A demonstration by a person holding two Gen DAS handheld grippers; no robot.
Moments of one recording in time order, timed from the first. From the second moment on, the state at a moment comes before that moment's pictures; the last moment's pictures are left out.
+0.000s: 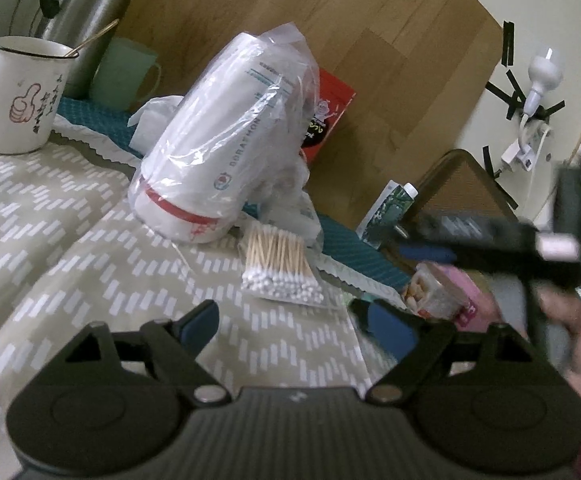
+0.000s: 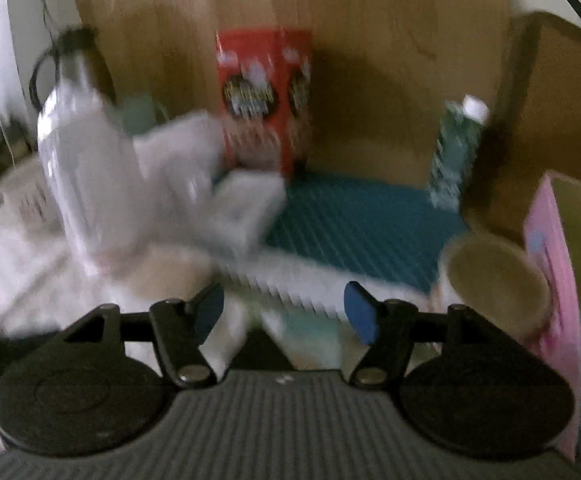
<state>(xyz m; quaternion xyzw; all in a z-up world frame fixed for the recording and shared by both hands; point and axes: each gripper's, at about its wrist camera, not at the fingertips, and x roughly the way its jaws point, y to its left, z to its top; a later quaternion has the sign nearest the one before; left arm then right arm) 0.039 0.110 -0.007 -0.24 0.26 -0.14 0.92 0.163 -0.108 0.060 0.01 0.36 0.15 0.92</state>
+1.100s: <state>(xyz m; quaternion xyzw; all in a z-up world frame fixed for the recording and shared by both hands) 0.033 0.118 -0.008 -0.29 0.29 -0.22 0.89 0.051 -0.126 0.037 -0.05 0.32 0.27 0.91</state>
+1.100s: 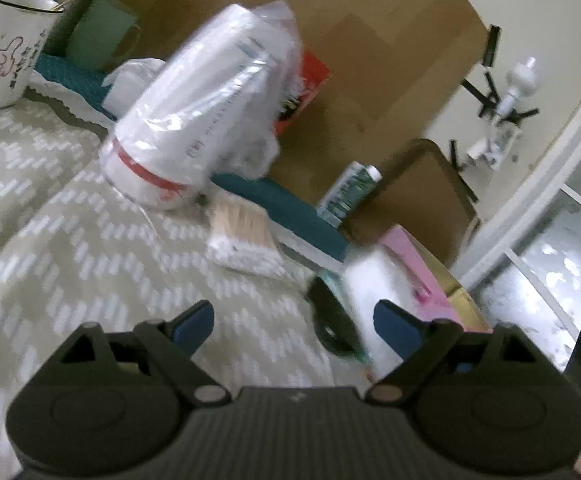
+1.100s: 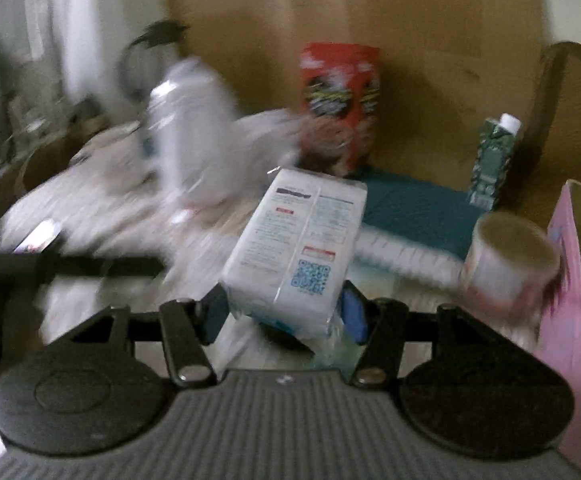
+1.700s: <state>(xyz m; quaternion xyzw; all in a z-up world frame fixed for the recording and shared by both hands) -0.007 0.054 0.007 -0.23 0.39 -0.22 0.86 -0.013 -0.117 0.005 -0.07 0.31 0.33 0.89</state>
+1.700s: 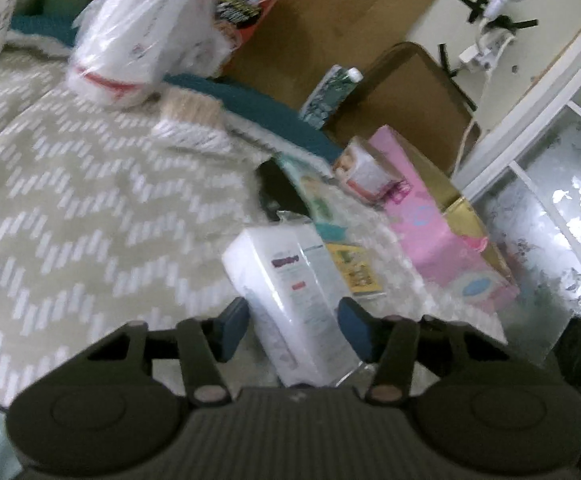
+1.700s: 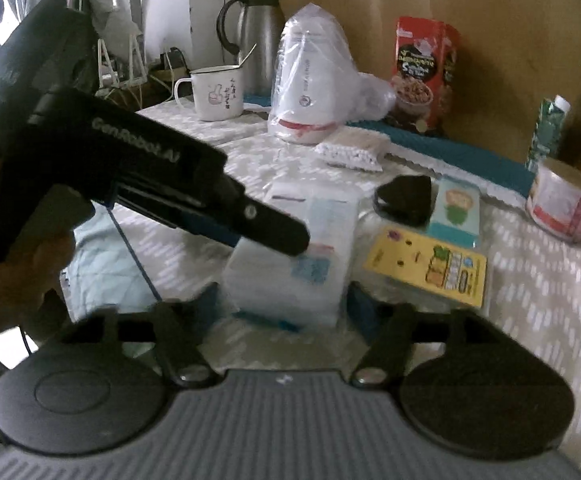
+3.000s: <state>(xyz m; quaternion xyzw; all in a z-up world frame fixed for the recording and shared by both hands) 0.023 0.080 0.014 -0.15 0.31 -0.09 0.93 0.010 -0.244 0.051 0.10 0.16 0.11 0.98</state>
